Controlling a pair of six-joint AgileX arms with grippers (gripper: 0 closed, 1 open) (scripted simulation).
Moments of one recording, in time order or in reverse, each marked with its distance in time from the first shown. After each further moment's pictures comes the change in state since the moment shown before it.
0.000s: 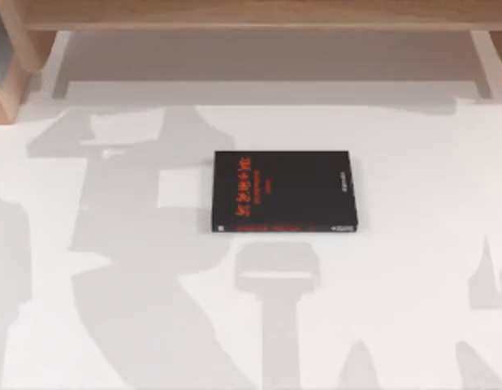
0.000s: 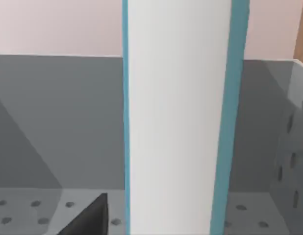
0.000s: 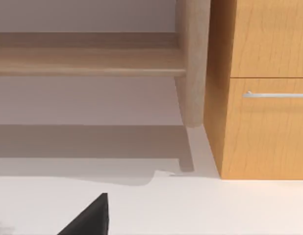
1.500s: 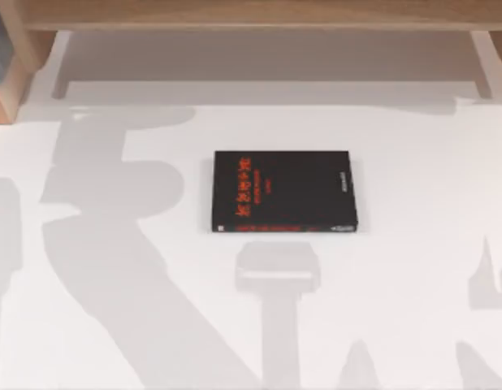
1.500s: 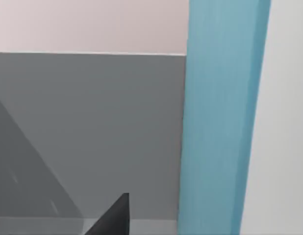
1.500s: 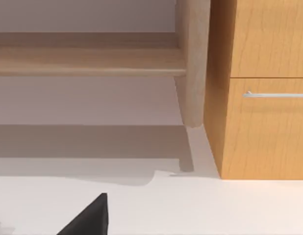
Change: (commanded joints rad) left arm 0.000 0.233 0.247 -0.007 0.004 -0.001; right arm 0.000 0.000 0.000 0.000 0.000 0.000
